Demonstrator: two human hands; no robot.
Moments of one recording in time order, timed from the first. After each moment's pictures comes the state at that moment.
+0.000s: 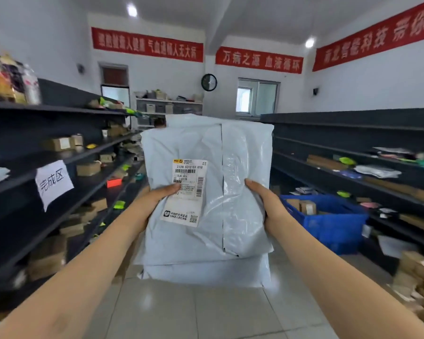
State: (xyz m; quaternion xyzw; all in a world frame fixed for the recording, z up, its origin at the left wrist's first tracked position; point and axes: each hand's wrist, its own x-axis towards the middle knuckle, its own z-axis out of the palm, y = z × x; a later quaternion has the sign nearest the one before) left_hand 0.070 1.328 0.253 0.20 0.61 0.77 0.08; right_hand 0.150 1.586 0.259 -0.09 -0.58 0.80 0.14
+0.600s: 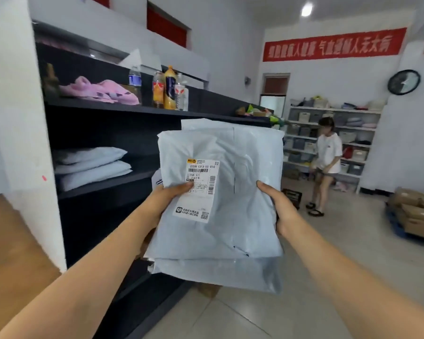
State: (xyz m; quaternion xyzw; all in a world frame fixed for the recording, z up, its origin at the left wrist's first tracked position) left_hand -0.200 1.260 0.264 -0.07 0.59 0.79 -0.16; right_hand -0.319 1.503 0.273 0.13 -0.59 0.78 -0.17
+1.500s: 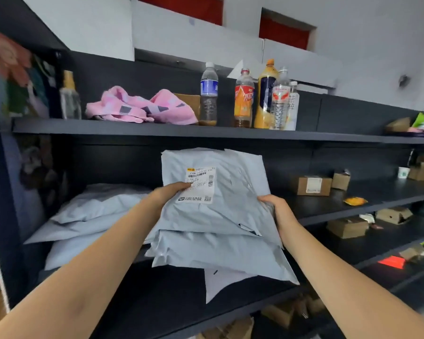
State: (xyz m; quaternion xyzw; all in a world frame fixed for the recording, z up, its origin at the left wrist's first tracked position) left_hand -0.506 0.892 0.309 -0.41 0.58 0.62 -0.31; right_hand -0.732 1.040 0.277 0.27 -0.55 0.69 -0.38
